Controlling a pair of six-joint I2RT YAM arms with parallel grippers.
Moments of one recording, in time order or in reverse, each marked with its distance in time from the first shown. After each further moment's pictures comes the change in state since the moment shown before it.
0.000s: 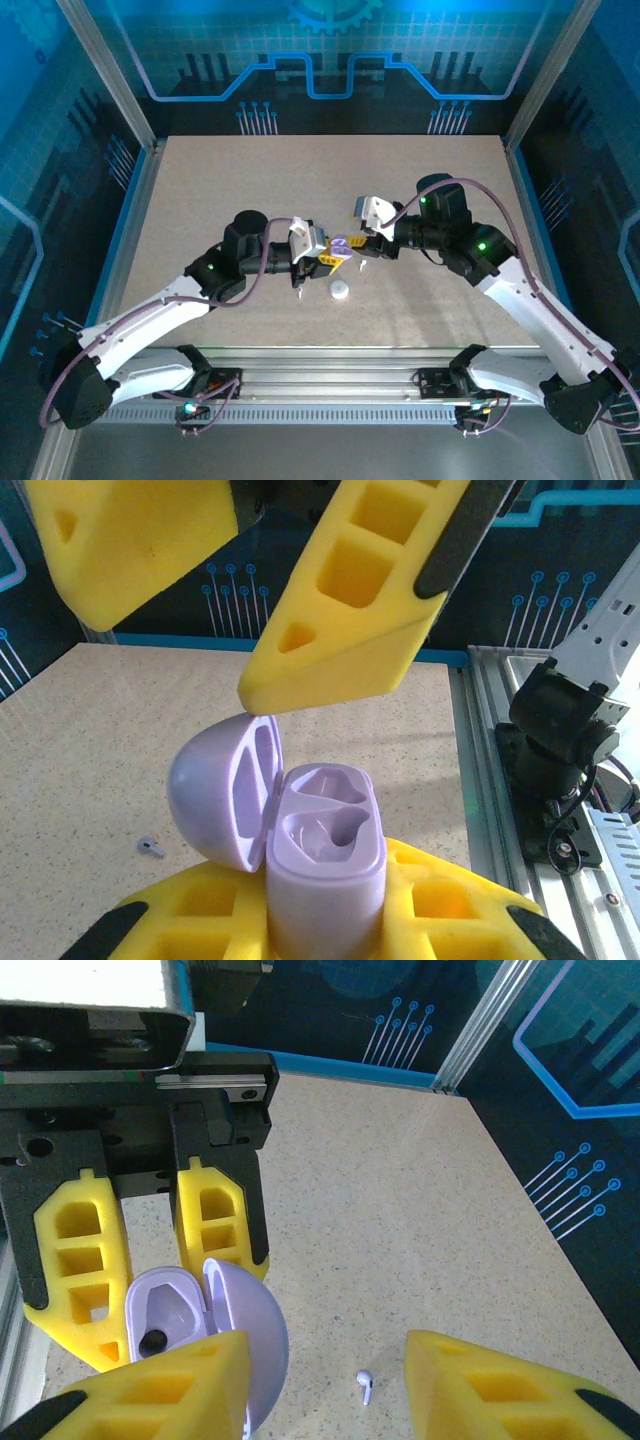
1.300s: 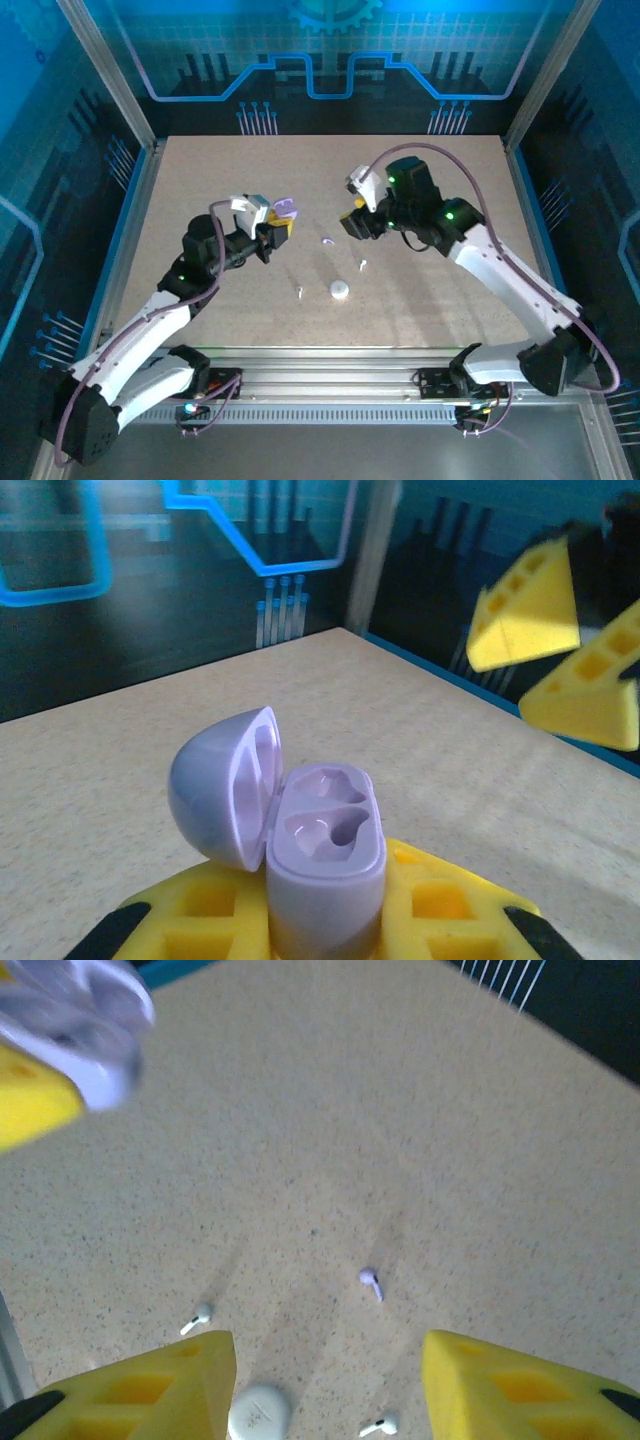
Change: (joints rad) left arm 0.311 -0.177 -0.197 0.140 -0.251 -0.311; right arm 0.000 0.265 0.156 -0.109 0.280 0.436
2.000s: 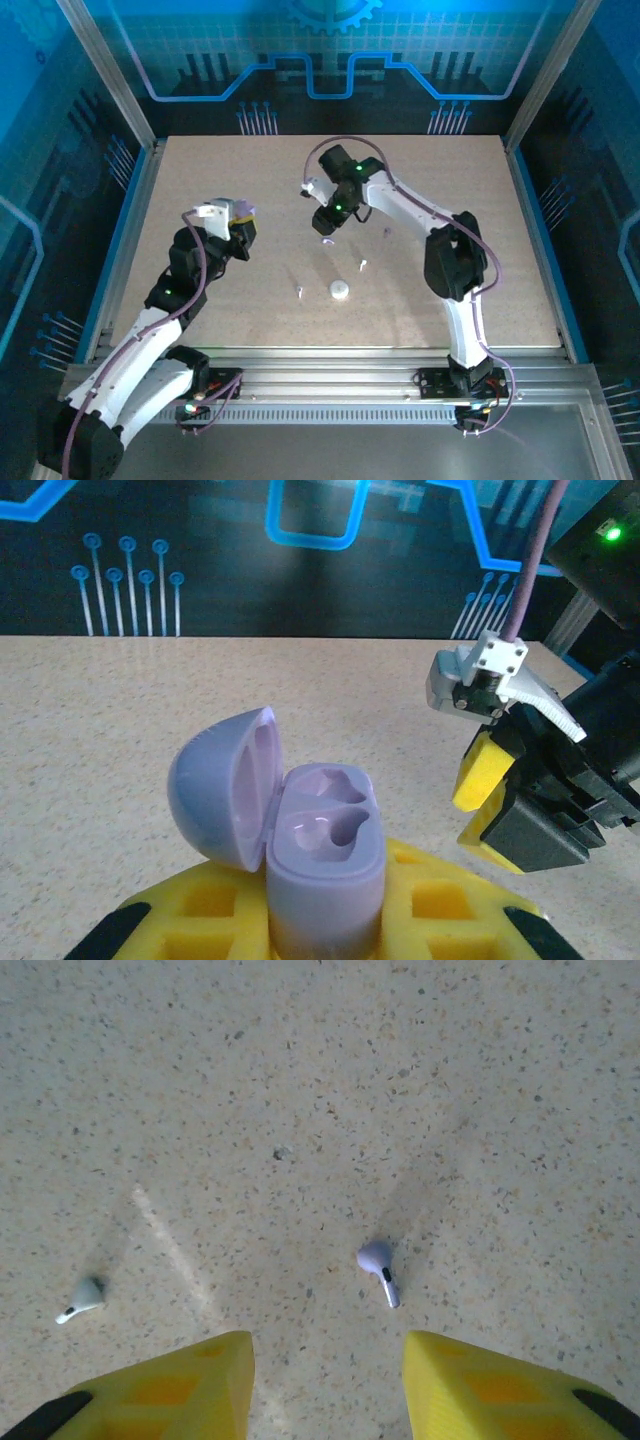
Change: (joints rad) left arm 0.097 -0.129 -0.079 -0.143 -0.317 -0.109; right arm 0.007 0.763 0.560 -0.330 -0.006 -0.142
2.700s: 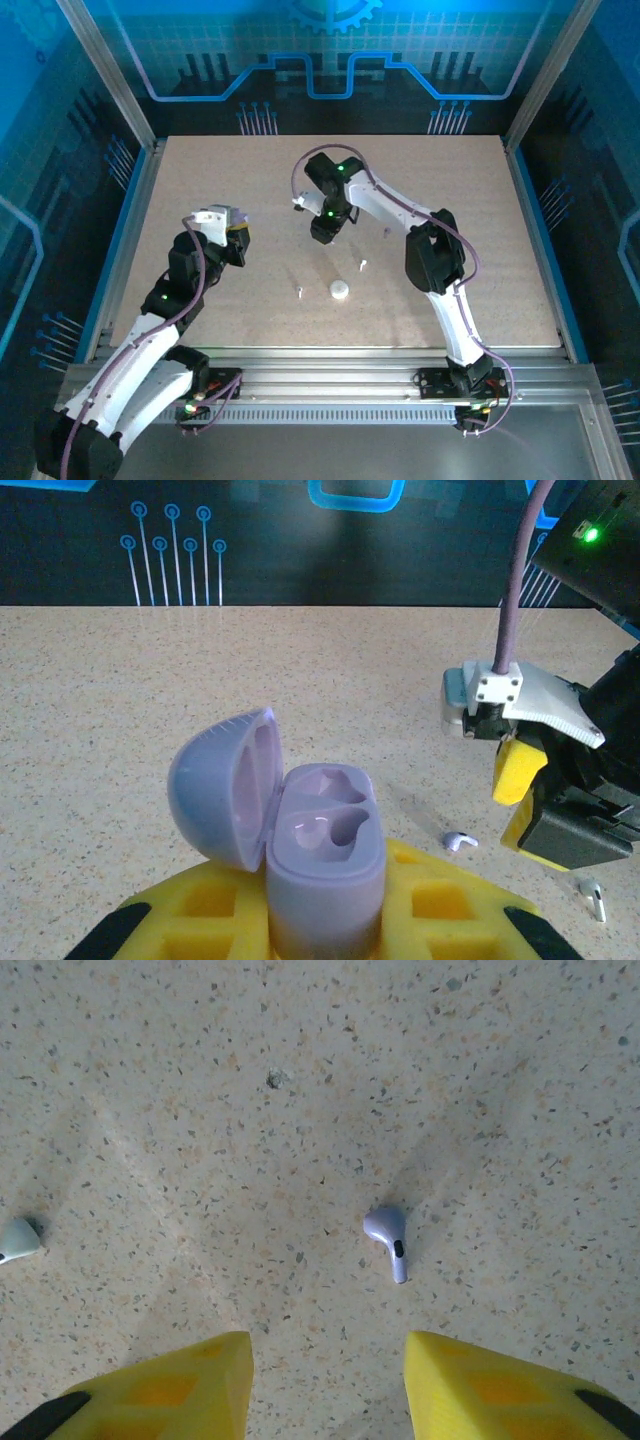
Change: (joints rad) left arm 0.000 -0.044 -0.008 -0.106 -0.060 0.035; right arm 0.044 0.132 0.149 -0.186 0.104 -0.093
